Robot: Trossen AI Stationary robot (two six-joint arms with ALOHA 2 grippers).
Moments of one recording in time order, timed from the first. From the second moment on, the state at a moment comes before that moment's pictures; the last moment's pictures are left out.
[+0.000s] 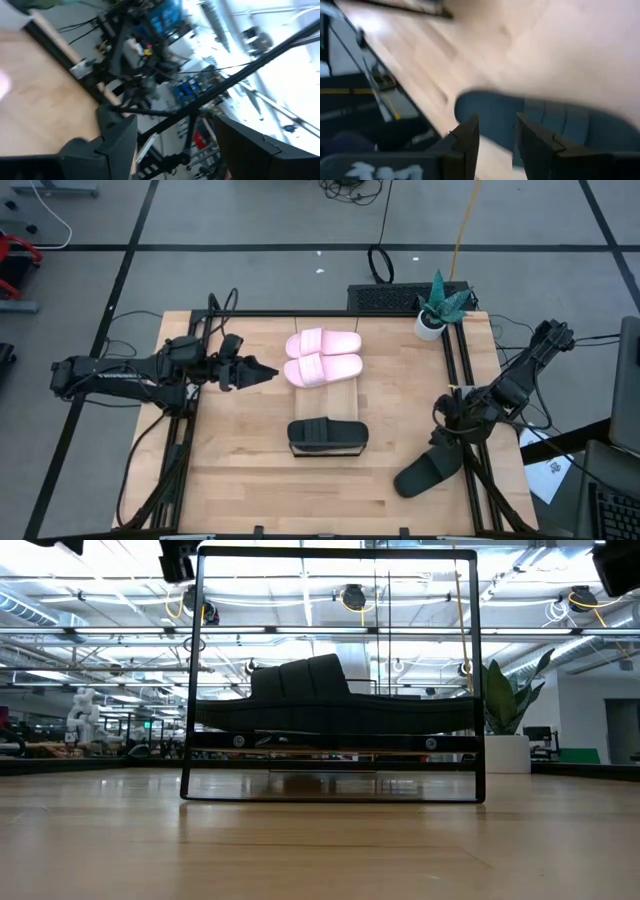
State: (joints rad) left arm 0.08 0.80 0.63 0.26 0.23 -0.98; right arm 0.76 0.74 0.69 -0.93 0.14 1.71
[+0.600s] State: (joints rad) left arm -0.02 0.86 0.63 0.39 0.24 -1.00; right arm 0.76 0.74 0.69 -1.06 -0.06 1.79
